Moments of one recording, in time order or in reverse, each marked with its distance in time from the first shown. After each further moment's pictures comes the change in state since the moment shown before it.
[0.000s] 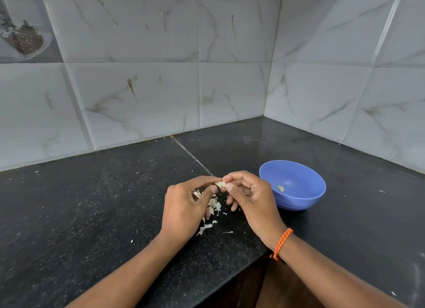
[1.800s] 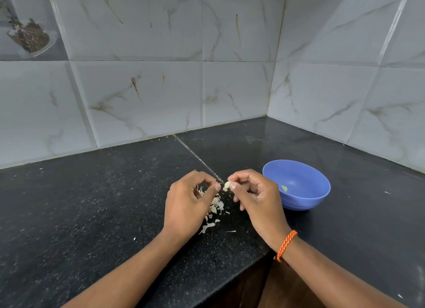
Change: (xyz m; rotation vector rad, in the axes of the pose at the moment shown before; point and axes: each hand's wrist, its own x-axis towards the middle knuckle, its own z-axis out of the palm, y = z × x) left_hand 0.003 -0.009 0.002 0.065 0.054 0.006; right_hand -0.006 -0.006 0.001 -0.104 0.064 -0.026
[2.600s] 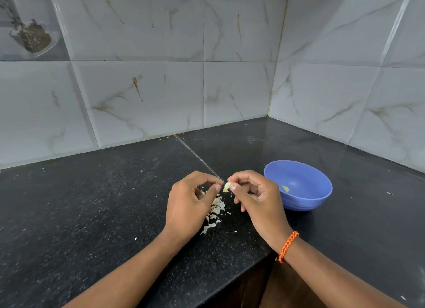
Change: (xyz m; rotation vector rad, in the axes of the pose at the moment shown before) left_hand 0.002 0.000 0.000 -0.036 -0.025 0.012; right_hand 0.000 -0.001 0.001 0.005 -0.020 0.000
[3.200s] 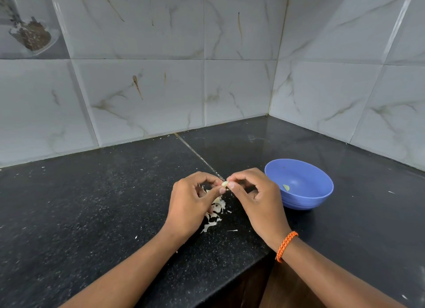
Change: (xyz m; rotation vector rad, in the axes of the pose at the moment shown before) left_hand 0.000 -0.001 0.000 -0.115 -0.046 -0.062; right_hand 0.001 -0.002 0.003 -0.200 0.045 -0.099
